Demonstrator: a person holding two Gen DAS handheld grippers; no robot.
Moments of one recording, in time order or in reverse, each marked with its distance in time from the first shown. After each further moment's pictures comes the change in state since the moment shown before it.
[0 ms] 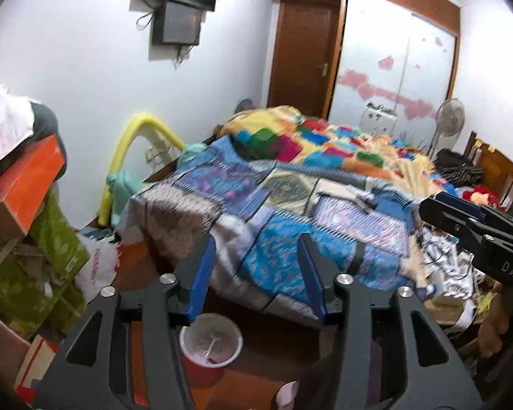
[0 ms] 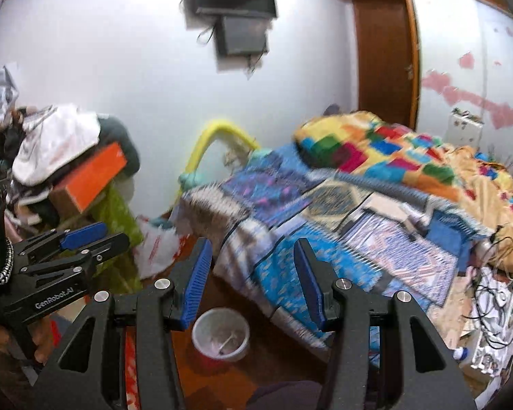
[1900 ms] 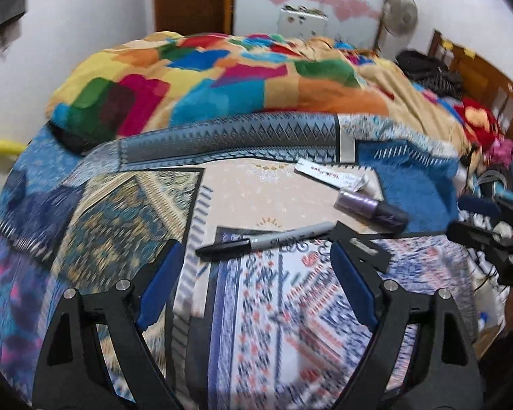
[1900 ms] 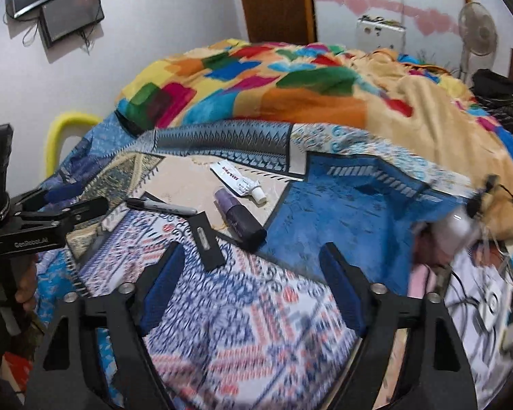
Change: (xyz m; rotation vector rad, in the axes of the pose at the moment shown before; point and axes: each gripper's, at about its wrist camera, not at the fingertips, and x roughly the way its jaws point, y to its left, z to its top) left arm 0.537 -0.216 0.060 0.346 0.338 -0.286; right arm 0.222 -0.367 -0.015 0.275 0.255 -0.254
